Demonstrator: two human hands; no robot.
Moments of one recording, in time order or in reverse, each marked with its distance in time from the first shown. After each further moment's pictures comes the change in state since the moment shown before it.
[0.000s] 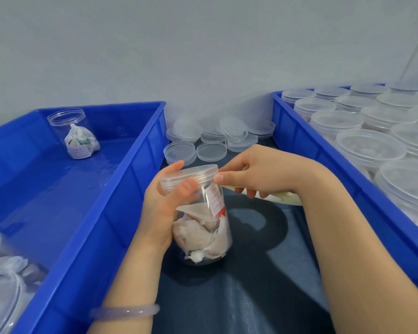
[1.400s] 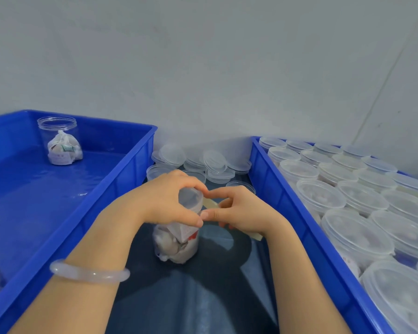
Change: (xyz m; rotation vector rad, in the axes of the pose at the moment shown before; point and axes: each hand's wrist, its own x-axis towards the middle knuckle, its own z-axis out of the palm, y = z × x) left_hand 0.019 0.067 0.027 1.176 -0.562 0.118; right_hand -0.007 0.027 0.010 0.235 0.074 -0.076
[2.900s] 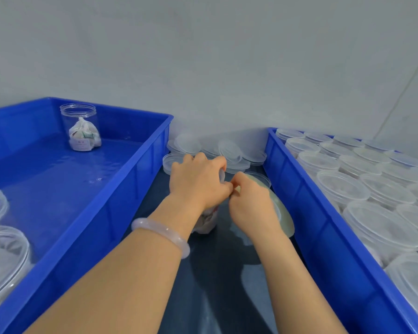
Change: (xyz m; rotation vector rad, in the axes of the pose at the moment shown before) left_hand 0.034 0.008 0.038 0.322 0.465 -0.155; right_hand -0.004 -0.017 0.044 -0.365 0.481 0.077
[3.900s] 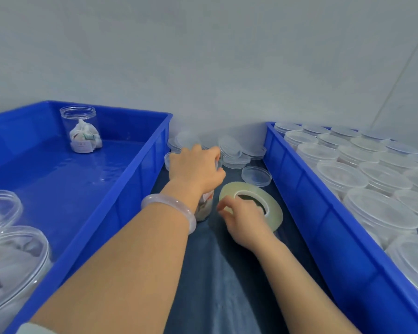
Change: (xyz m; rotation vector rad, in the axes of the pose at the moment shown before) left_hand 0.016 -0.015 0.000 0.125 -0.029 0.006; right_hand -0.010 0.036 0.045 -0.182 -0.182 -0.087
